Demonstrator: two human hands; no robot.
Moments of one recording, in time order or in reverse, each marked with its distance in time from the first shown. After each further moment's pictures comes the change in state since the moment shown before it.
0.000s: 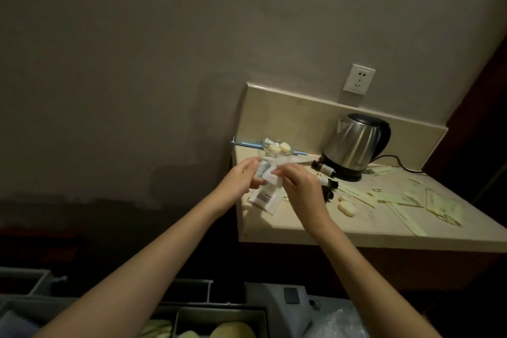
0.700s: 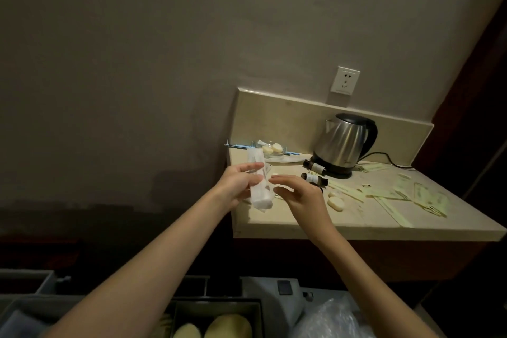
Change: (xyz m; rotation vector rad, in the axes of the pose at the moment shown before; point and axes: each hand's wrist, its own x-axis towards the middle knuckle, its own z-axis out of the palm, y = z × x) left_hand -0.006 0.024 0.018 -0.427 0.044 -0.284; right_hand -0.028 -0.007 -0.029 0.189 -0.065 0.172
